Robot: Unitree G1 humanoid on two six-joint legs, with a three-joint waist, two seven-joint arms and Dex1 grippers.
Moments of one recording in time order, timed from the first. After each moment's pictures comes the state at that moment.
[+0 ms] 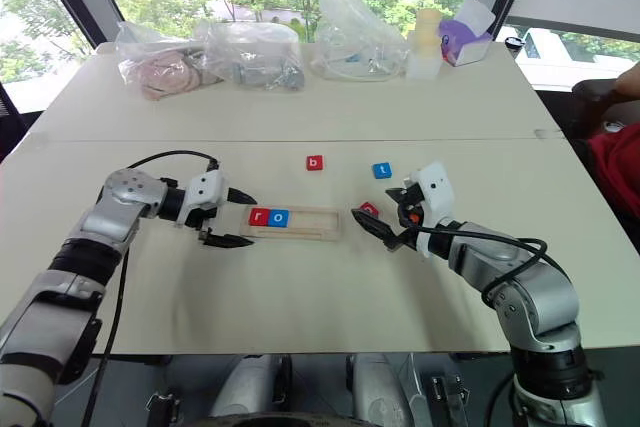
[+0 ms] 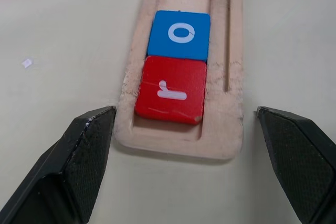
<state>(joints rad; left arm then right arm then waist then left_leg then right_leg) -0.63 0.69 -0.22 0.54 -0.06 -0.10 -1.39 -0.24 -0.52 -0.08 -0.47 0.62 0.91 0.43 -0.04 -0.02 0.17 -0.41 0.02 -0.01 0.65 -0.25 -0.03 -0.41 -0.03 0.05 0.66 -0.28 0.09</state>
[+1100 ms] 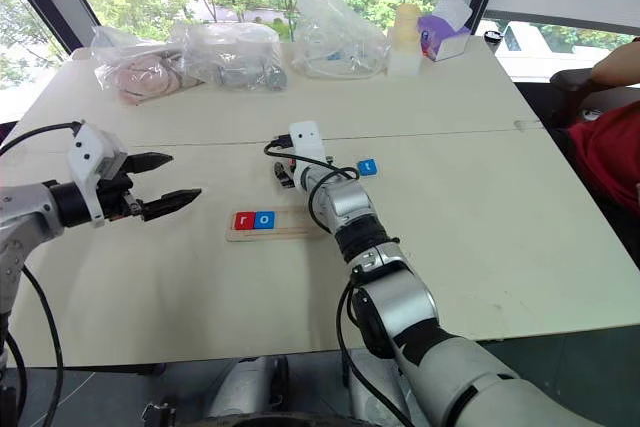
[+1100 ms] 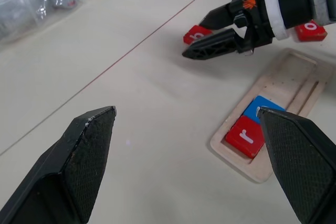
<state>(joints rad) -0.22 0.85 0.29 -0.29 -0.44 0.67 -0.90 -0.97 0.14 0.07 0.78 0.12 0.52 0.00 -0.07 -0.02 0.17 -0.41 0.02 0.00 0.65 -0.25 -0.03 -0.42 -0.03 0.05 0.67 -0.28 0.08</state>
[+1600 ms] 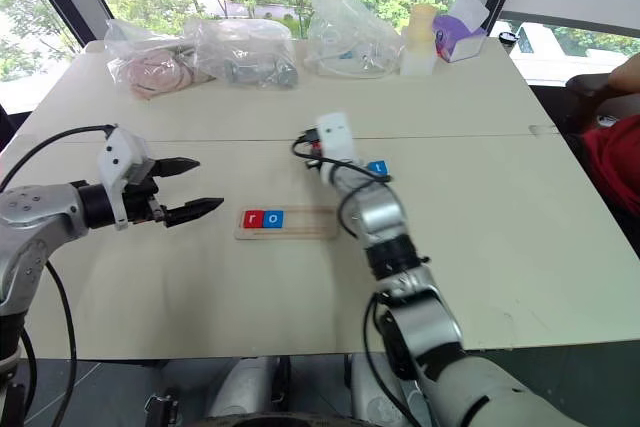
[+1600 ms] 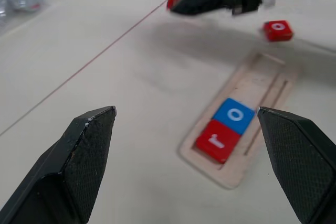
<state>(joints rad) -0.29 0.83 0.15 -0.36 -0.49 0.69 -0.91 -0.65 -0.07 0.08 0.04 0.06 0.78 0.09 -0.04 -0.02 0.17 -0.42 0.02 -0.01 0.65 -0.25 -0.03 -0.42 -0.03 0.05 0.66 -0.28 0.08</state>
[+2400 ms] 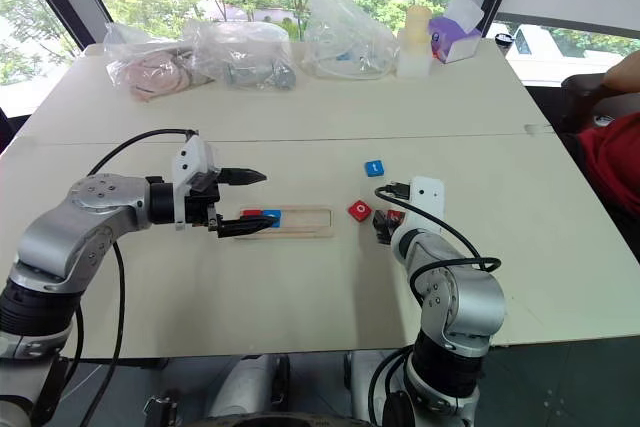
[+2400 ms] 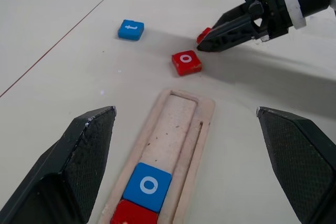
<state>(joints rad) -0.44 0.75 -0.06 -0.32 -0.49 0.68 -0.99 -0.30 0.11 -0.23 -0.64 0.07 1.47 -0.02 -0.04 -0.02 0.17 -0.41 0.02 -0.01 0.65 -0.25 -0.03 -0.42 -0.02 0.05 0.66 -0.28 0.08</state>
